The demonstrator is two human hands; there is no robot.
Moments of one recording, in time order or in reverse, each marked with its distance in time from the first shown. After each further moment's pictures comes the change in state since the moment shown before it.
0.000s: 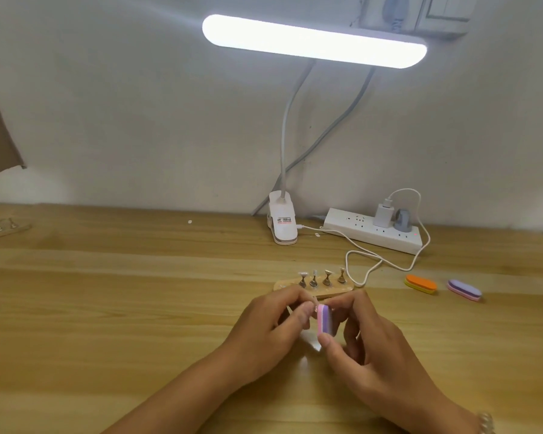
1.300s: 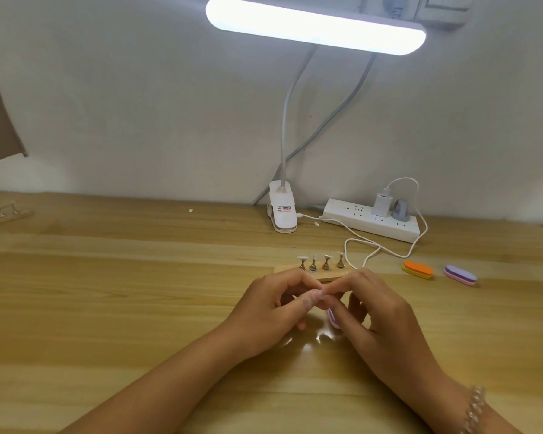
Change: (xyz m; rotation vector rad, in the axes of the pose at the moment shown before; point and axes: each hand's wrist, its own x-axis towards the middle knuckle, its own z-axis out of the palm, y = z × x) left_hand 0.001 -0.008 0.005 -0.197 -0.037 -0.030; right_hand 0.003 0.002 0.001 -0.096 0.186 -0.107
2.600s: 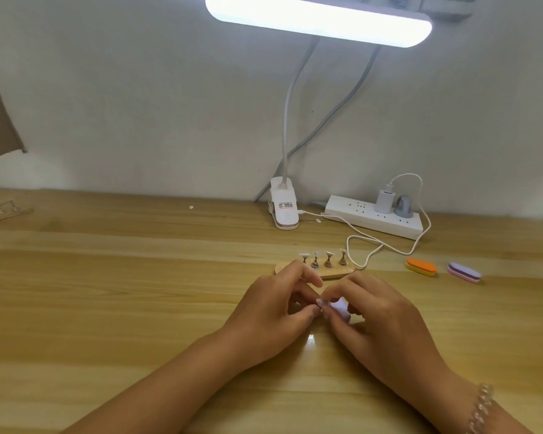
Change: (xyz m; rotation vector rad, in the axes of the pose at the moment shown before) left_hand -0.004 0.004 0.005 0.250 0.075 0.058; right_hand -0.001 -0.001 -0.002 -0.241 -0.097 -0.043
